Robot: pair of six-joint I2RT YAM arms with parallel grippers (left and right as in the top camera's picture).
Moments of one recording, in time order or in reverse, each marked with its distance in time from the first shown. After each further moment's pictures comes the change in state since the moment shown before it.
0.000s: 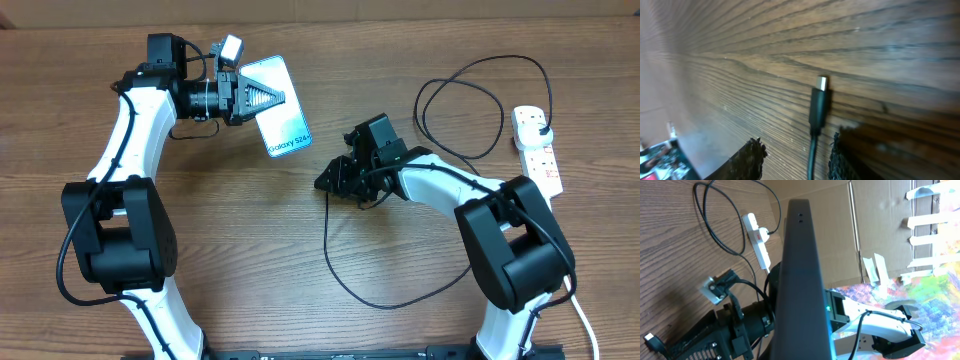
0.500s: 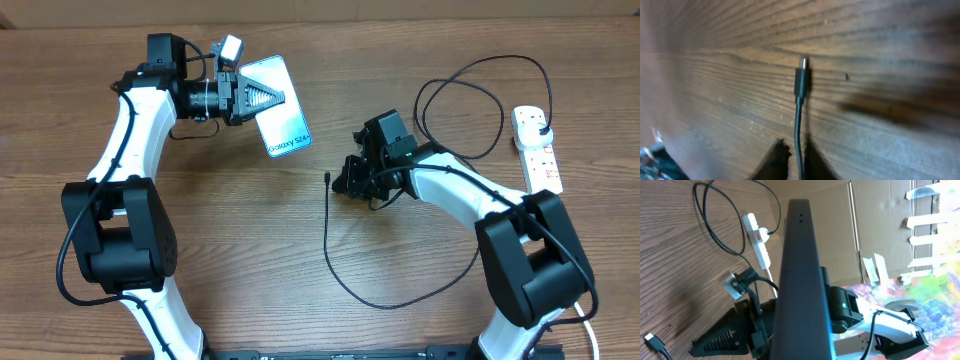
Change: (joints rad) left arm 0.000 0.000 0.000 0.000 0.000 0.000; right arm -0.022 -0.096 0.000 -0.146 0.067 -0.049
